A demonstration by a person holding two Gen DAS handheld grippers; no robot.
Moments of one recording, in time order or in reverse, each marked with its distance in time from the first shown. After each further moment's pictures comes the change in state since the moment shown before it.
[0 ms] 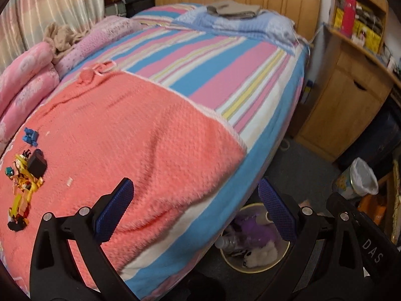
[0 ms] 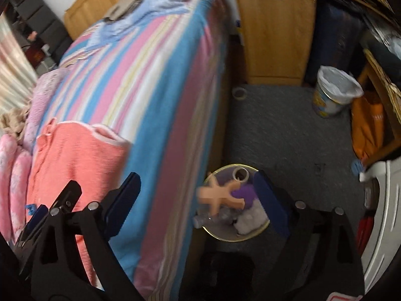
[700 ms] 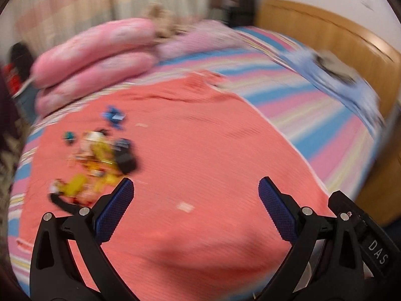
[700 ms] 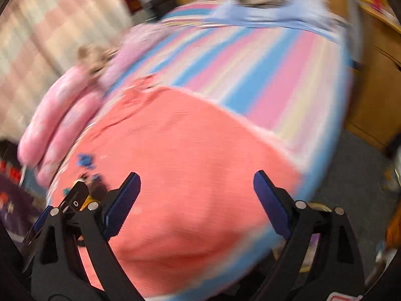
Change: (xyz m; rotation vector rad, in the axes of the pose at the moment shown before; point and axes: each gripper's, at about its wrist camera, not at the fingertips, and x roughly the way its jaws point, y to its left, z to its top) left arm -0.064 0.233 0.029 -0.506 -0.117 0.374; right arm -0.020 0.256 -0.005 -0.481 0.071 0.397
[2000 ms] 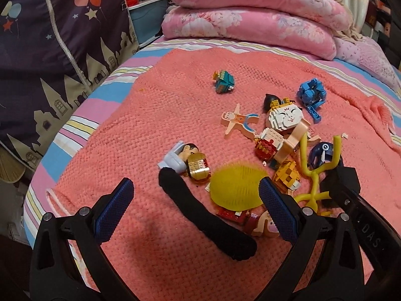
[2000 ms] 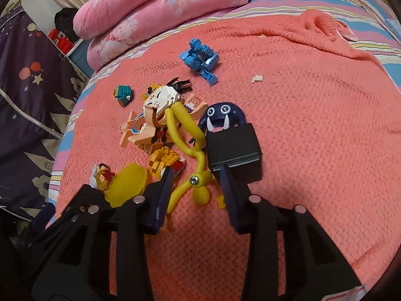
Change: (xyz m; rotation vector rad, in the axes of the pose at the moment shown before) left arm 0.118 0.247 -0.038 -0.444 0.205 0.455; right arm 0.196 0.264 -0.080 -0.564 0.371 0.306
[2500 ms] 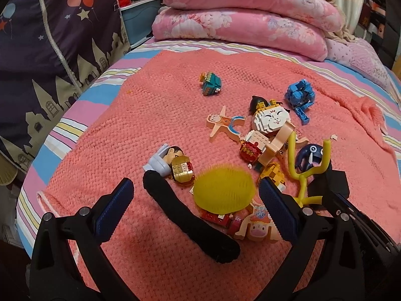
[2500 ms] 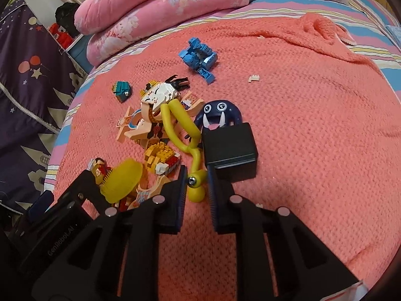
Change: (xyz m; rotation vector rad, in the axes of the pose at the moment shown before) left arm -0.006 -0.010 0.003 0.012 -0.006 -0.055; right arm -0.005 0.000 -0.006 -0.031 0.000 -0.025
